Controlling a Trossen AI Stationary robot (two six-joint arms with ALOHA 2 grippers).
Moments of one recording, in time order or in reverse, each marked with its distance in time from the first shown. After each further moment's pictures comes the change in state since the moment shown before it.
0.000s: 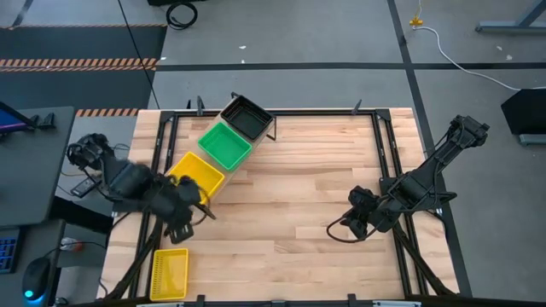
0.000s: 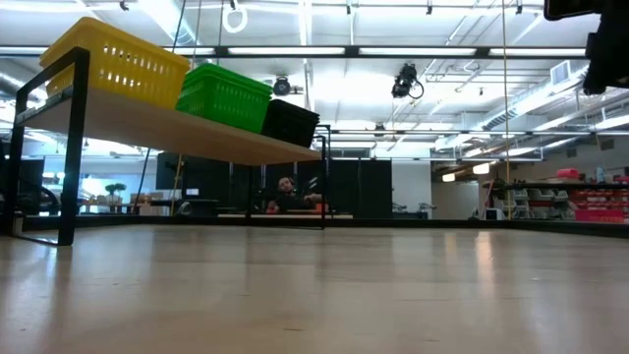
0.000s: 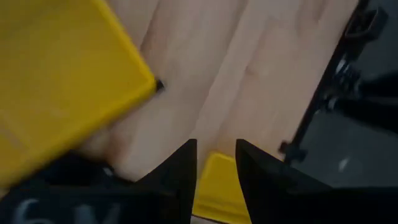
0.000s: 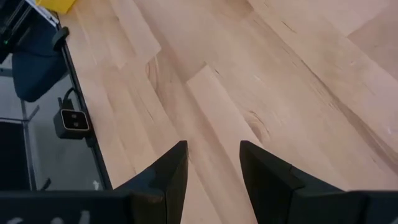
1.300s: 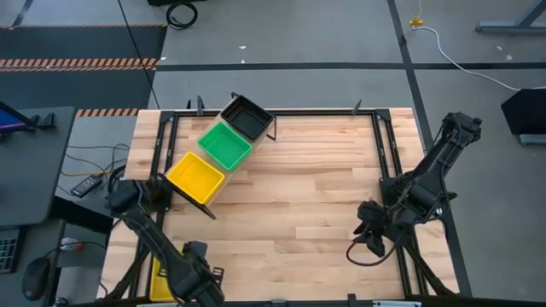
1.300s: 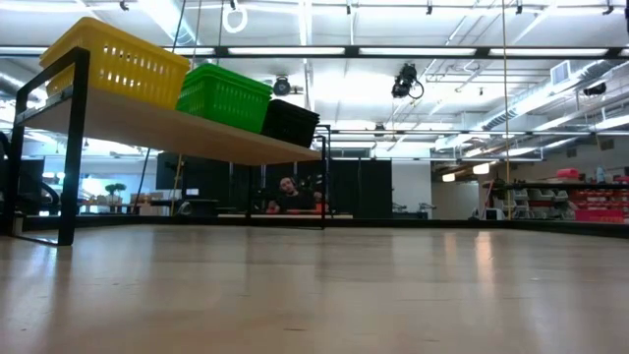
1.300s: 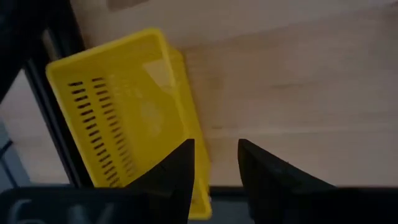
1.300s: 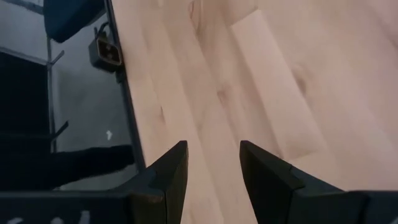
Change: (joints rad) left arm -0.302 0.612 -0.001 0.165 0.227 -1.253; right arm 0.183 0.000 0.000 0.023 -0.046 -0.021
